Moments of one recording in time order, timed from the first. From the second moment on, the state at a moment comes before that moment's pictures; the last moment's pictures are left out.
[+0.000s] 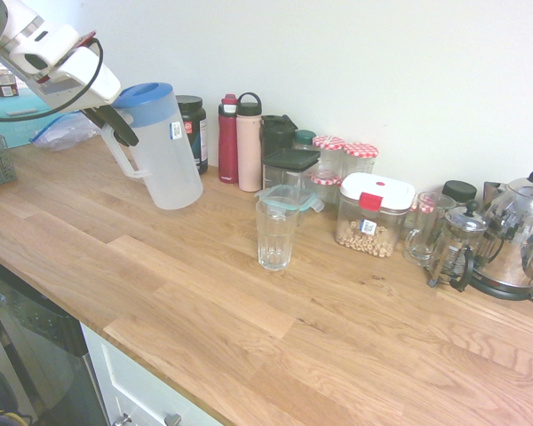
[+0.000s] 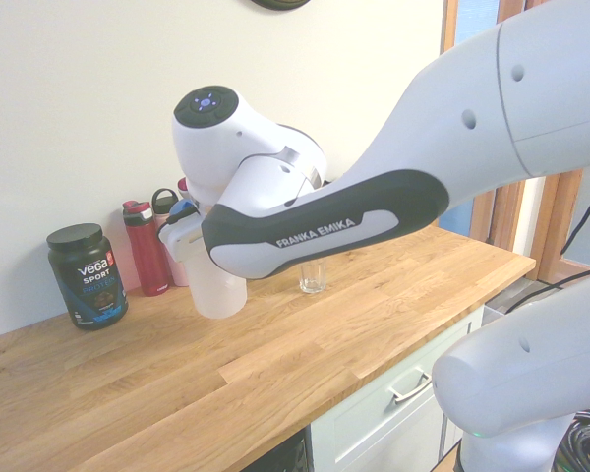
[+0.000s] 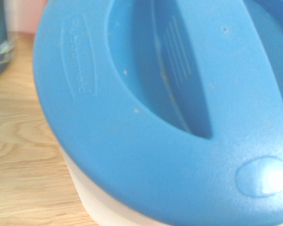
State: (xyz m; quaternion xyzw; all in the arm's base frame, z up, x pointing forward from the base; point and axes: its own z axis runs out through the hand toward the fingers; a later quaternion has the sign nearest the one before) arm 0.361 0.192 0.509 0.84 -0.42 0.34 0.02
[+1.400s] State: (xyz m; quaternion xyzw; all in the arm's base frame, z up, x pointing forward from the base) arm 0.377 0.197 0.456 0.87 -0.43 0.23 -0.02
